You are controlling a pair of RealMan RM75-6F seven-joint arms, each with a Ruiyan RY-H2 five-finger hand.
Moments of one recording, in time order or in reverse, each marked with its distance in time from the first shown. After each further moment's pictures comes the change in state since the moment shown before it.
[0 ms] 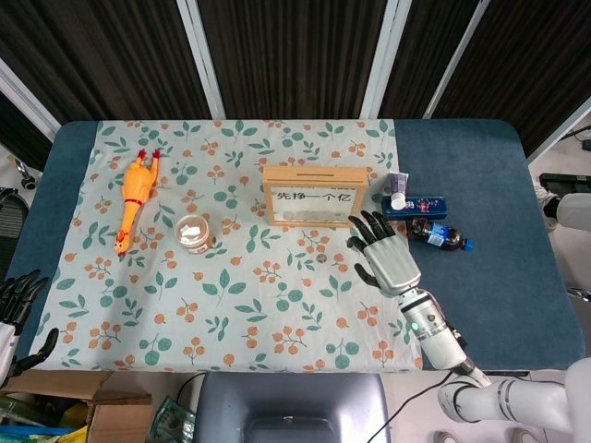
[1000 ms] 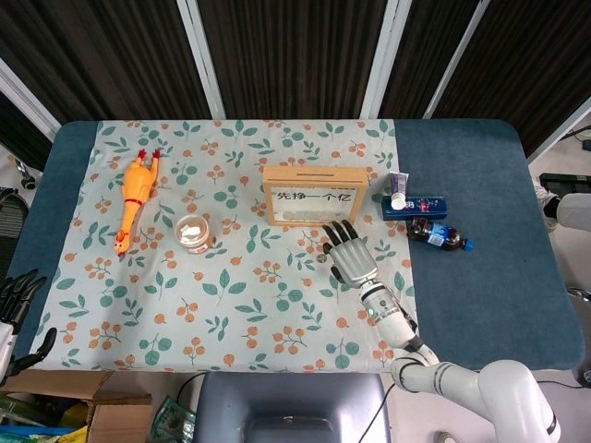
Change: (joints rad) left arm -0.001 0.003 -0.001 0.005 -0.003 -0.007 -0.009; right arm 0.080 -0.387 0.122 0.562 -0.002 -0.312 0.000
